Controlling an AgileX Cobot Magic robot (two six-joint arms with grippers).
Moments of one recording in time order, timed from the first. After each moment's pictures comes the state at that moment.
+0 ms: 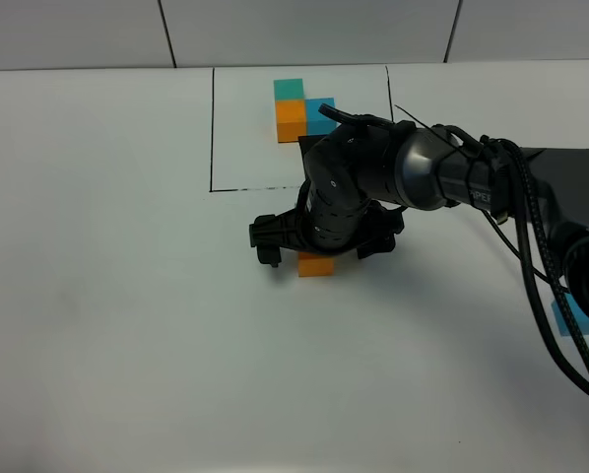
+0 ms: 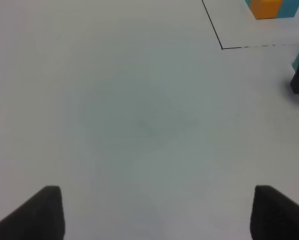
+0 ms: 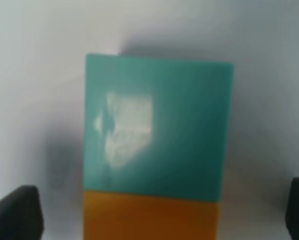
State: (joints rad) left arm -0.01 0.00 -0.50 -0.06 1.04 0.04; right arm 0.68 2.19 -1.52 -0.09 0.69 0.63
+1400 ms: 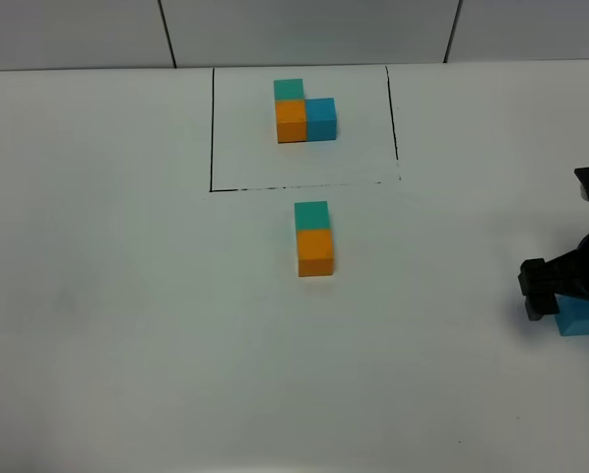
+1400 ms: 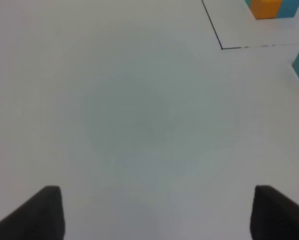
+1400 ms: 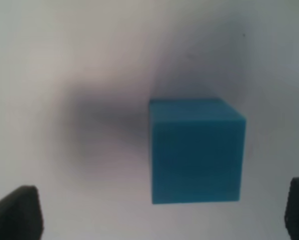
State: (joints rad) left arm -0.01 0.00 -0.50 -0.06 1.04 0.04; right arm 0.11 1.62 -0.81 -0.07 0.68 0.13
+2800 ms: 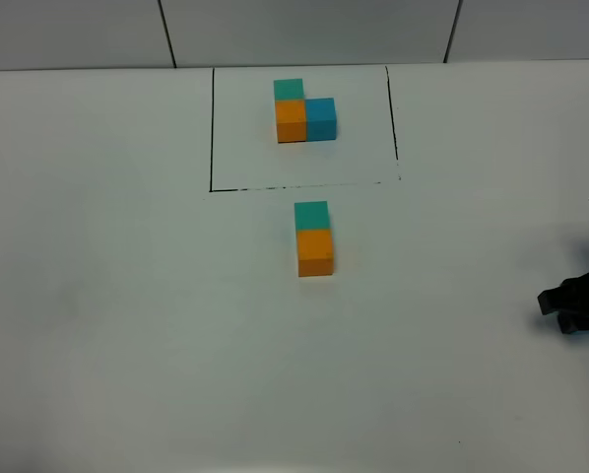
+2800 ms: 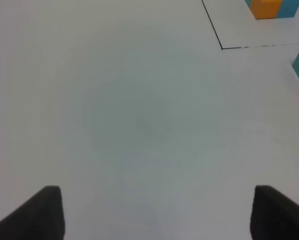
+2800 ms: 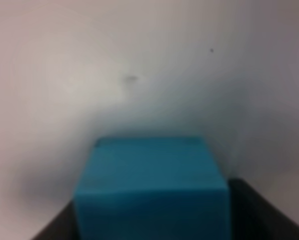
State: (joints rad) left arm -0.01 0.00 -0.50 -0.06 1.04 0.04; right arm -0.06 1.77 -0.74 0.07 0.45 -0.17
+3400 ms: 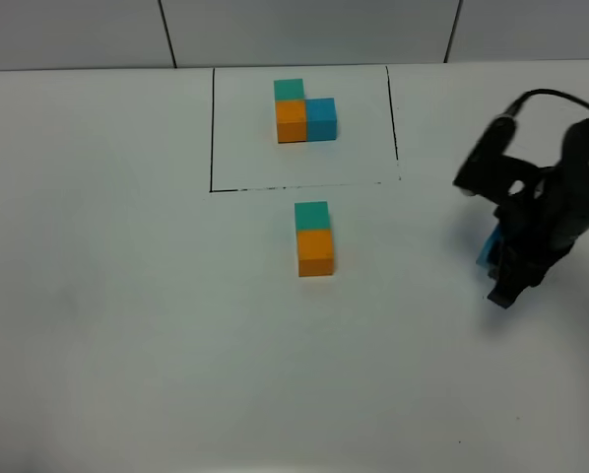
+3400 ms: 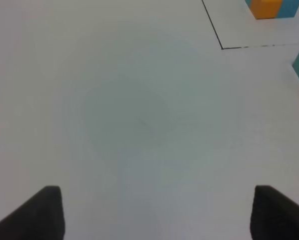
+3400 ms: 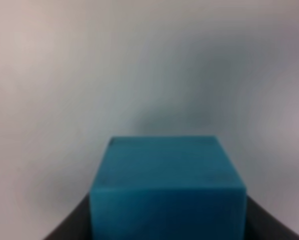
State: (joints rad) left arm -0.01 0.00 -0.50 -0.06 1.04 0.04; right arm 0.28 1.77 -1.01 -0.04 0.66 -0.71
